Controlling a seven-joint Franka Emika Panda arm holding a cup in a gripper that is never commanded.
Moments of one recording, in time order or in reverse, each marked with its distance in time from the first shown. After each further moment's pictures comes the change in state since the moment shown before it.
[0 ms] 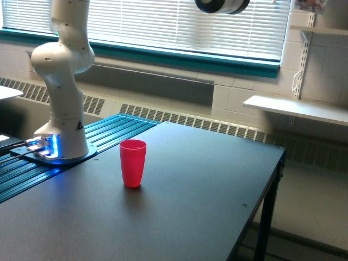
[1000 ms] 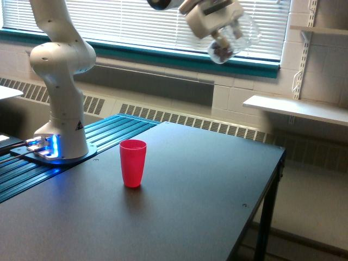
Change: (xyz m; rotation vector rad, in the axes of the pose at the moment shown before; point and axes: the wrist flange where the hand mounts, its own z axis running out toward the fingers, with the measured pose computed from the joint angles) arm -0.131 0.053 -0.149 -0.436 -0.550 0.268
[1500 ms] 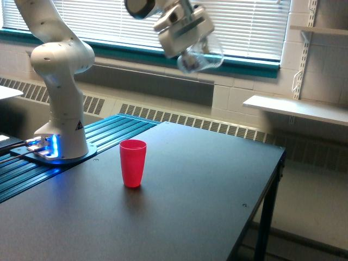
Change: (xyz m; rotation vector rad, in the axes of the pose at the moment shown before) arm -0.074 0.081 -0.005 -0.117 -0.160 0.102
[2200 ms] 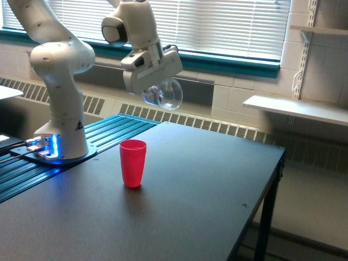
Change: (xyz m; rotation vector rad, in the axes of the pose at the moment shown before) arm -0.011 0.119 0.048 -0.217 -0.125 0.122
